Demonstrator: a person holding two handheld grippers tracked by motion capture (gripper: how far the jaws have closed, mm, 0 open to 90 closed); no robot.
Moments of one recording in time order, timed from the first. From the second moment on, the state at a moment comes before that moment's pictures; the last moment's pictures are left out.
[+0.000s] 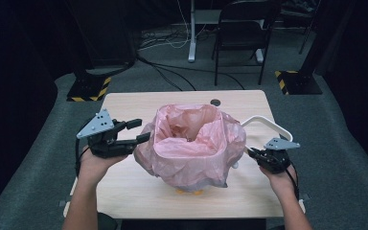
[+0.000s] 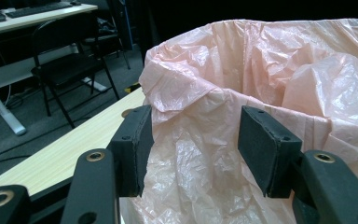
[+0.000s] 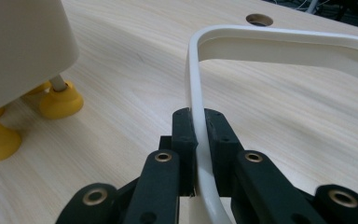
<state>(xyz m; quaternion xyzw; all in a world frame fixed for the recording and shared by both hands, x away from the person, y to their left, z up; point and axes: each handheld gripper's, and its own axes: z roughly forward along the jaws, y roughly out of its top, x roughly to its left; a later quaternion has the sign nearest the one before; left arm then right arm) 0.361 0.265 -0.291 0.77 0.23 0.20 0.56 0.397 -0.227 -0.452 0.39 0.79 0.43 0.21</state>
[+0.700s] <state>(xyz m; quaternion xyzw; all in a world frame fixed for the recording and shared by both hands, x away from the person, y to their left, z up) 0.363 0.264 -0.293 0.77 0.23 0.20 0.56 0.404 -0.235 -0.486 0.40 0.81 0.40 0.17</state>
